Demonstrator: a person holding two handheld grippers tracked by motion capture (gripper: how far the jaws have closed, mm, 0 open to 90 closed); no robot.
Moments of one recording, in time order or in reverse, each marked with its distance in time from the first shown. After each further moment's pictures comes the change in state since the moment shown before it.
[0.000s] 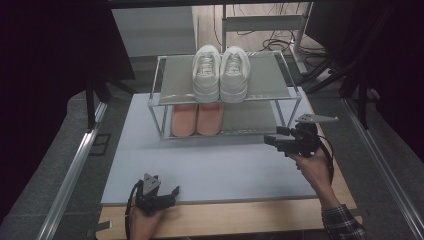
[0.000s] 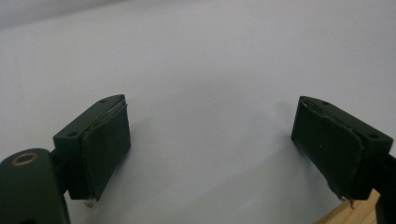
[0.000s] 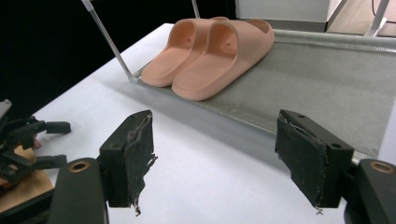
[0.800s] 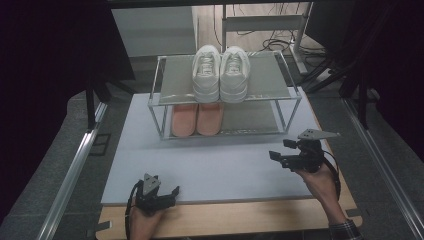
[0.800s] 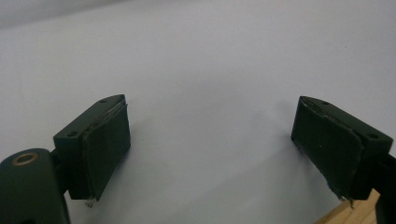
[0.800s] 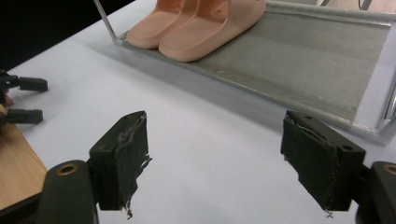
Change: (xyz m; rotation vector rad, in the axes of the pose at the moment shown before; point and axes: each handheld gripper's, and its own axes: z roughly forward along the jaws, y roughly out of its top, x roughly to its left) left arm 0.000 0.000 0.000 0.000 0.001 -0.002; right arm 0.000 -0.039 -0.011 0.064 -0.053 -0.072
